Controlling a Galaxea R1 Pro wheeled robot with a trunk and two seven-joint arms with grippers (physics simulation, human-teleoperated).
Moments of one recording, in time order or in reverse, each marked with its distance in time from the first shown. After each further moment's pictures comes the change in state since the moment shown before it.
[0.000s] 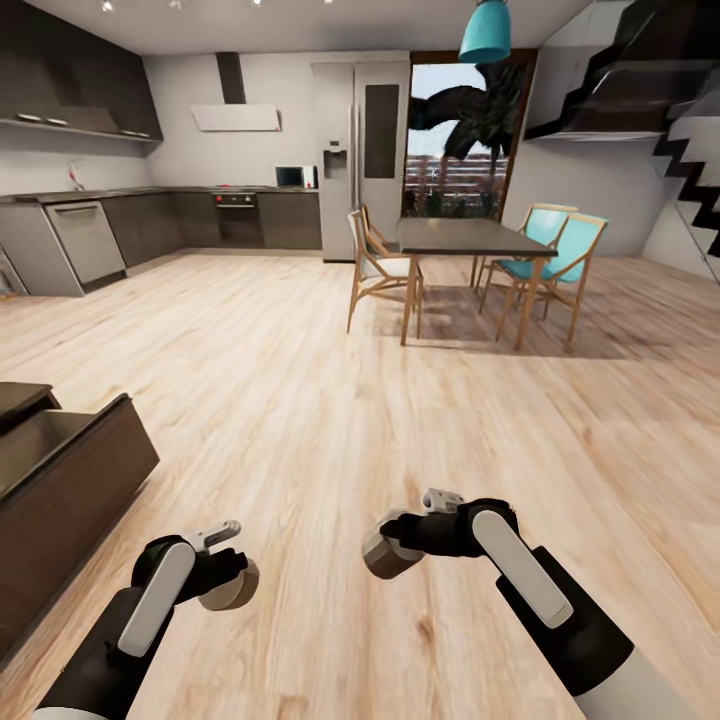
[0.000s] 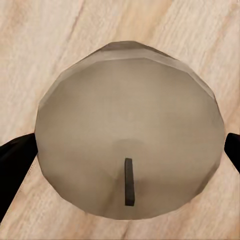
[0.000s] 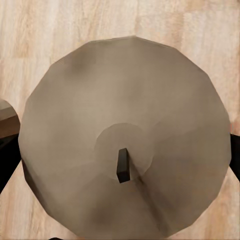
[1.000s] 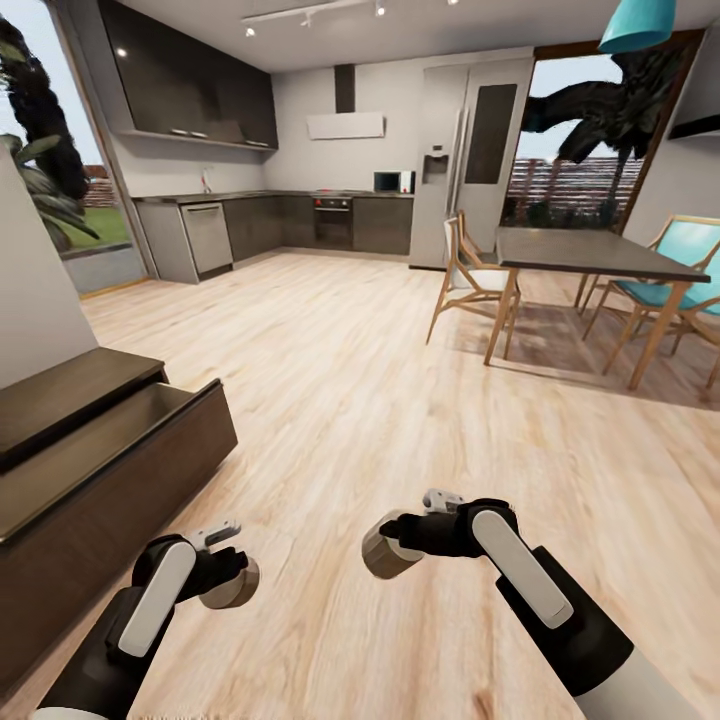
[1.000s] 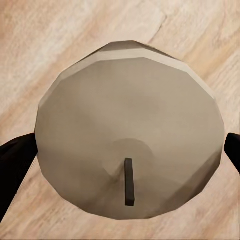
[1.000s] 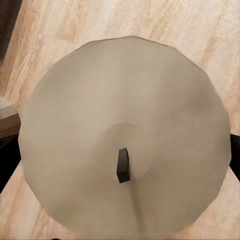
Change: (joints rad) left arm 0.000 -0.002 -0.001 -0.007 -0.002 0.001 0.000; right arm 0.000 0.000 0.001 -0.002 -0.003 0.000 0.000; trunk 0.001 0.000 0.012
